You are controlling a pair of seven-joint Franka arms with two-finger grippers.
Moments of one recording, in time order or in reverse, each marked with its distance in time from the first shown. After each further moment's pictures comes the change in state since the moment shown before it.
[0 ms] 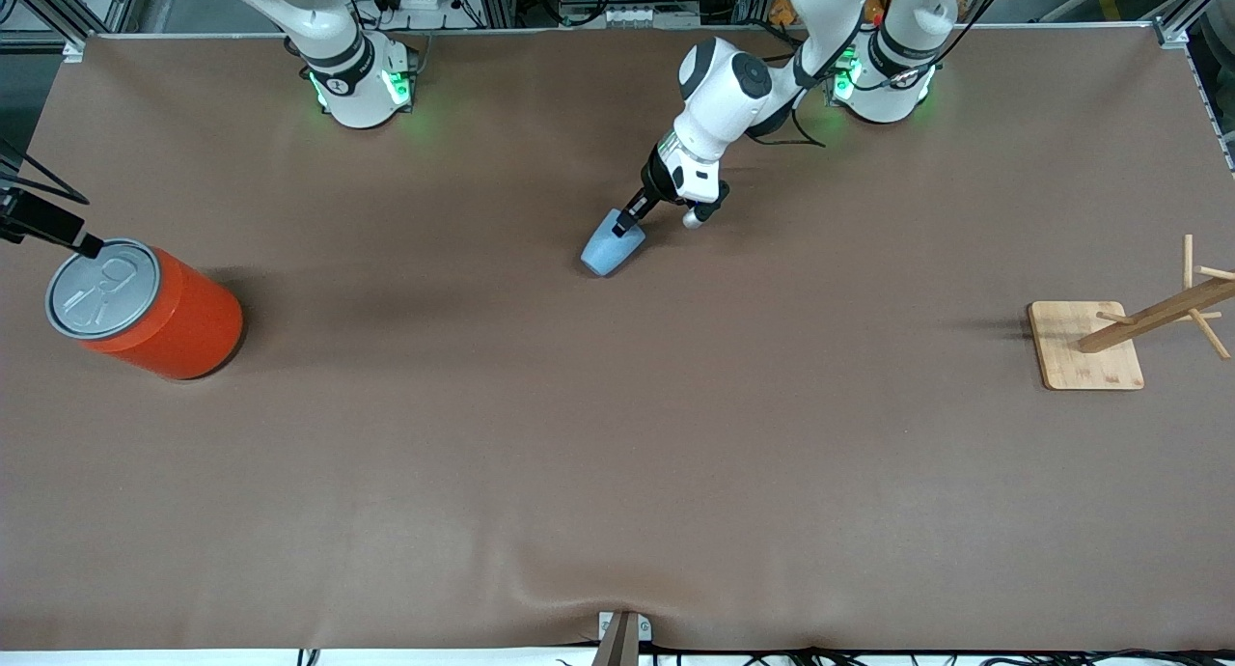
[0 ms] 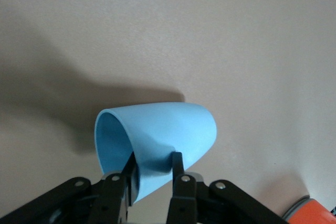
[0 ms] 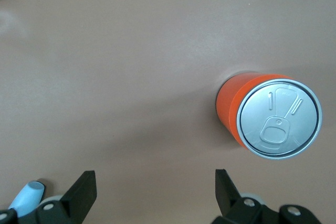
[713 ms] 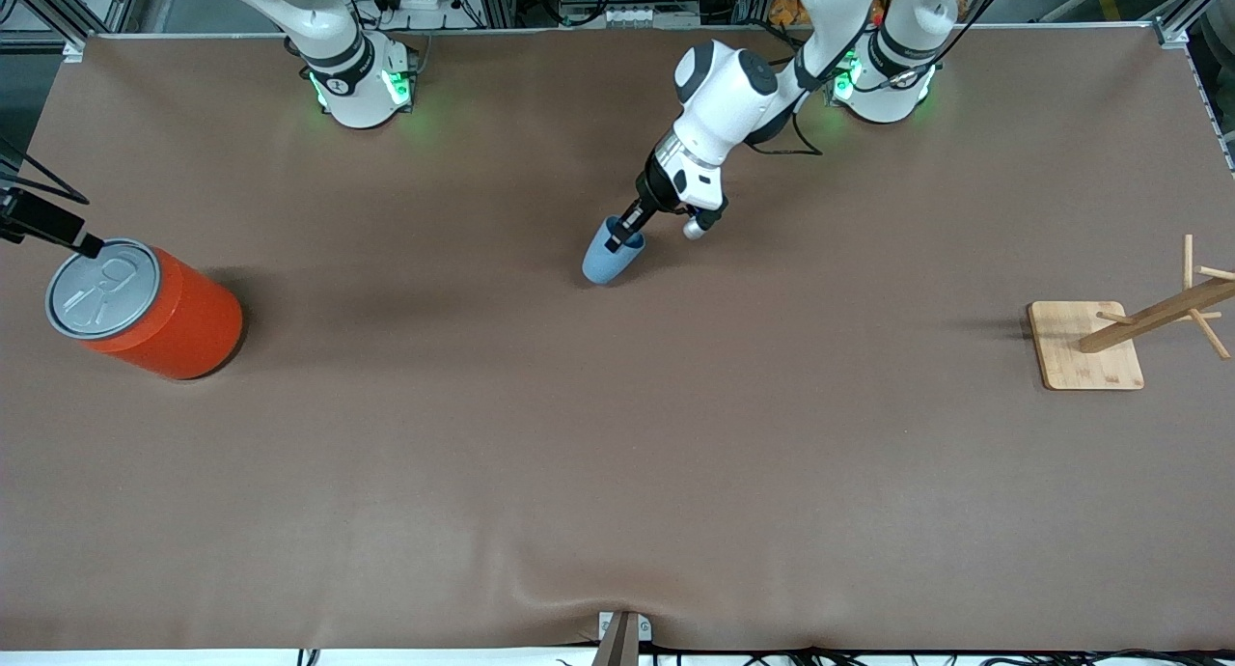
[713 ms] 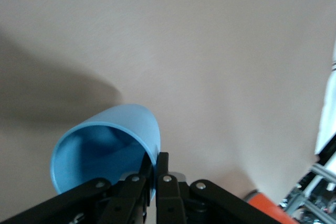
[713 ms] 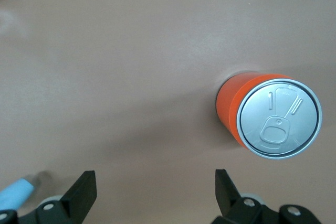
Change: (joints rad) left arm 0.050 -0.052 0.008 0.080 0.000 0.016 0.039; right arm 0.000 0.000 0.000 0.000 0.000 -0.001 0.000
